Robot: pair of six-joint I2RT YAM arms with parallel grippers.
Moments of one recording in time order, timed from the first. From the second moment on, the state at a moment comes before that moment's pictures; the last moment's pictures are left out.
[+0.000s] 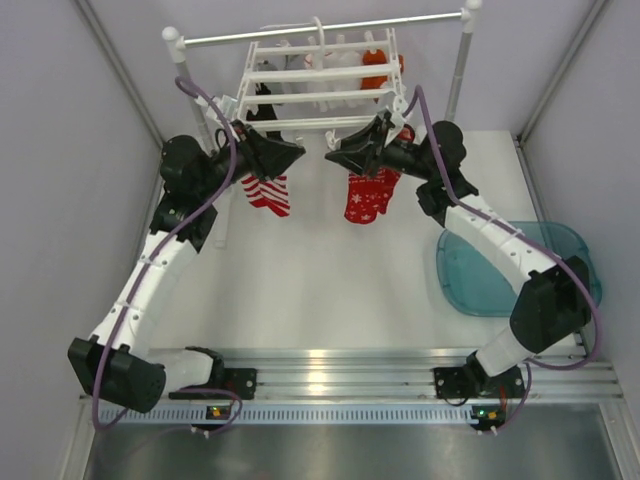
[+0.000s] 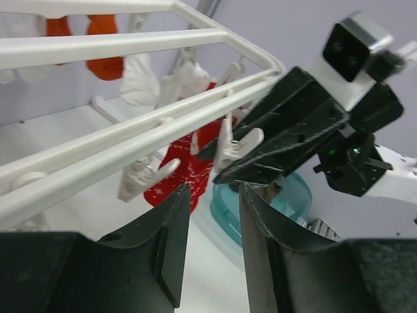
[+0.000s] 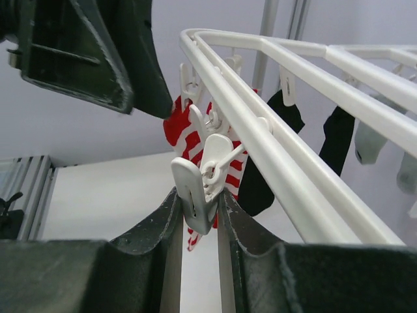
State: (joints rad) left arm -0.28 1.24 1.28 0.11 0.62 -0.58; right arm 0.48 1.54 1.33 0.50 -0.82 0.13
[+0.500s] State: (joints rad) left arm -0.39 1.28 1.36 0.04 0.63 -0.54; right arm 0.49 1.58 1.36 0.39 -0.83 0.16
